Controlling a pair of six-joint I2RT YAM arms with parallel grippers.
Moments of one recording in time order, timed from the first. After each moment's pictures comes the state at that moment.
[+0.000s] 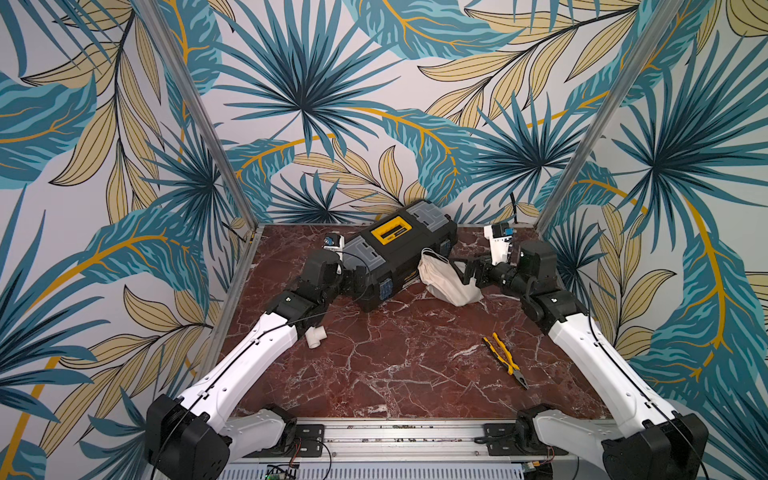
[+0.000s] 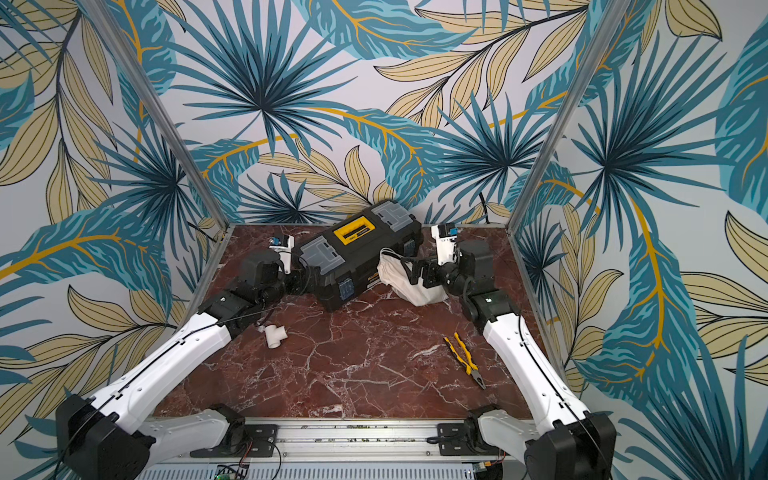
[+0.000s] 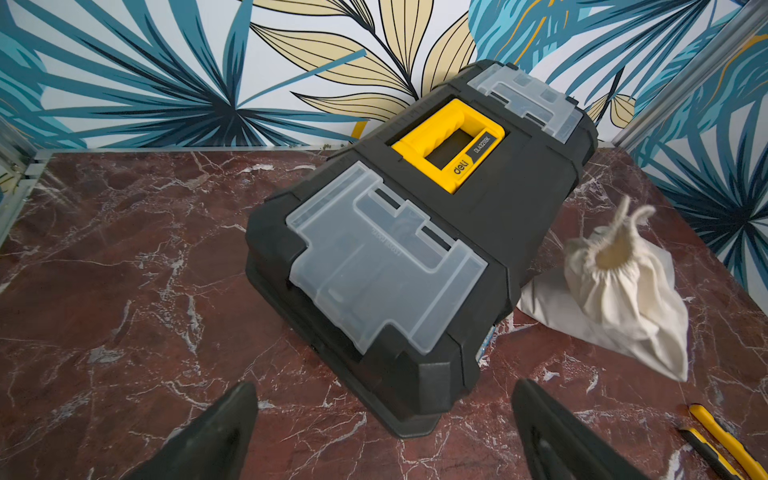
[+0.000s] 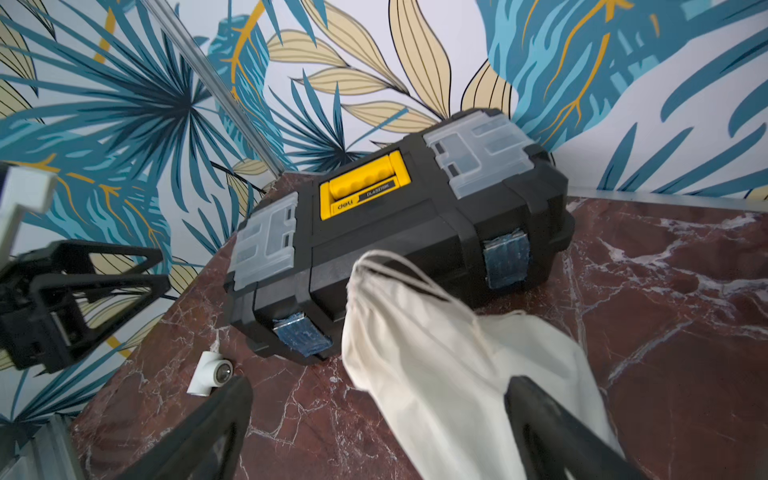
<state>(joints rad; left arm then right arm) -0.44 1.21 1.04 -0.35 -0.13 -0.31 0.32 1.14 1.07 -0.26 -0.36 0.22</state>
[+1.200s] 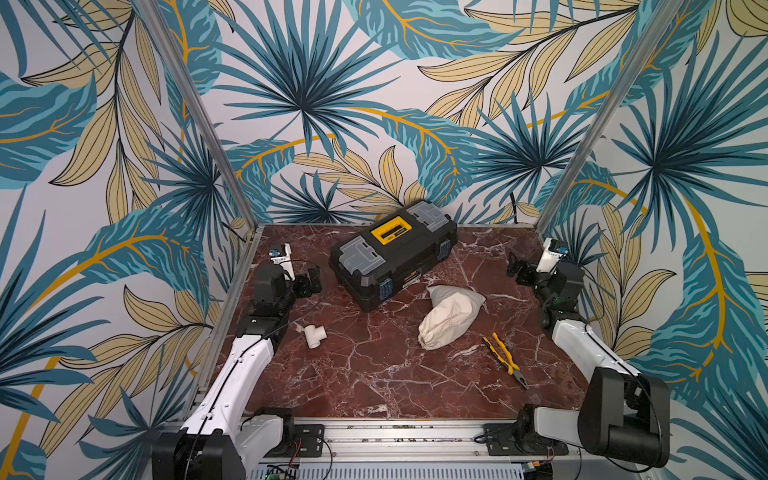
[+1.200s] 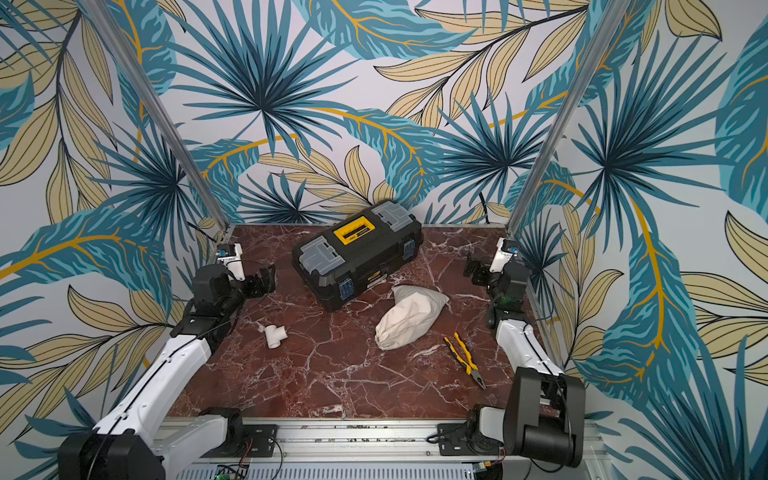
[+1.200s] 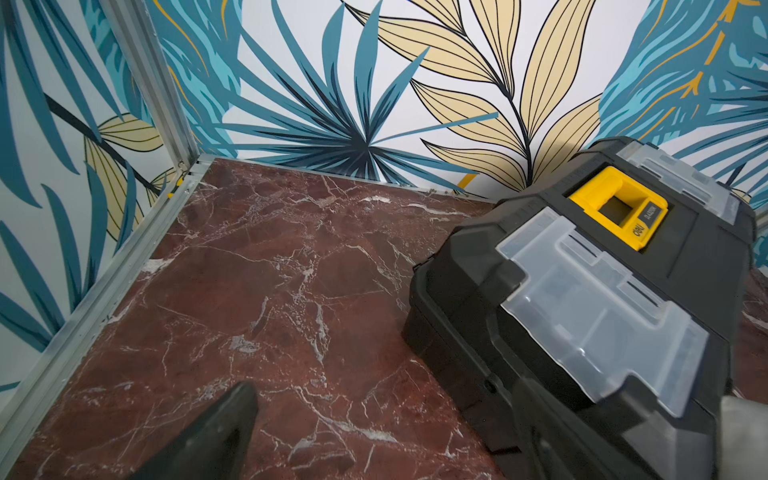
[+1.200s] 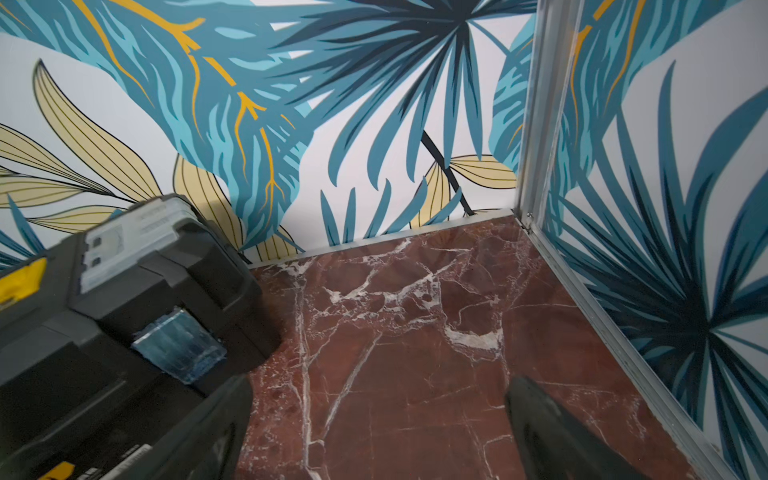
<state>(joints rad) -0.01 1.08 0.71 0.00 0.06 -0.21 -0.07 1.32 0.63 0.46 -0.14 0.15</state>
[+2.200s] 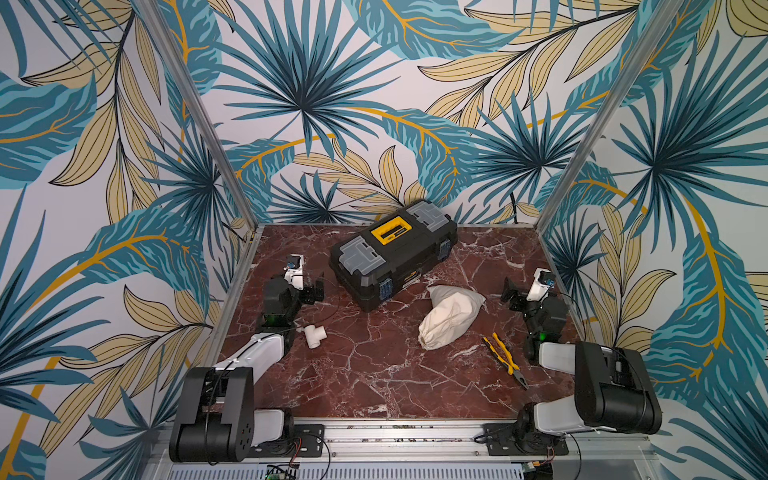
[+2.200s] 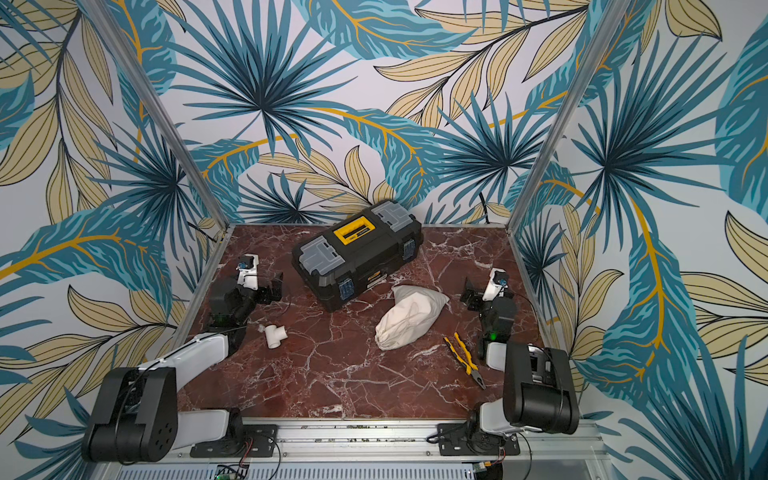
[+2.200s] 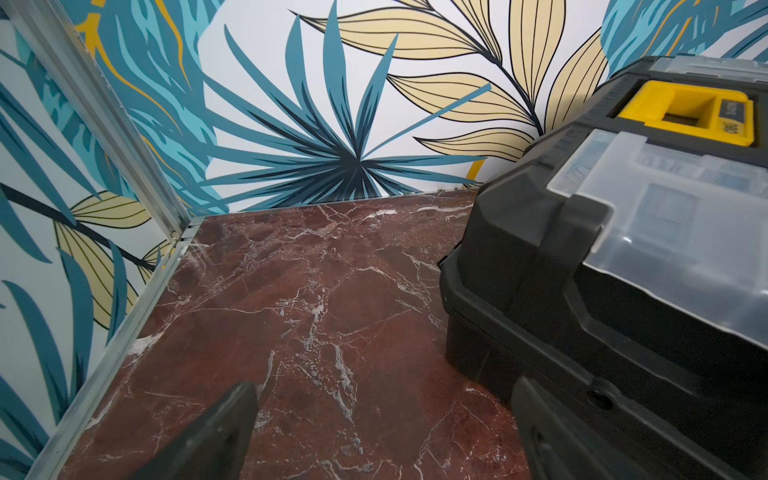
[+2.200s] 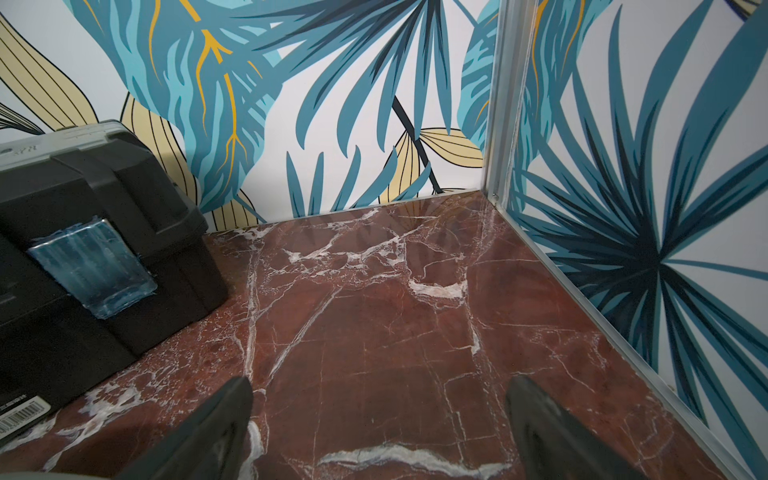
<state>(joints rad) 0.02 1.32 0.47 0.59 0.12 0.04 -0.07 1.46 0.34 0.99 -0.07 0.10</state>
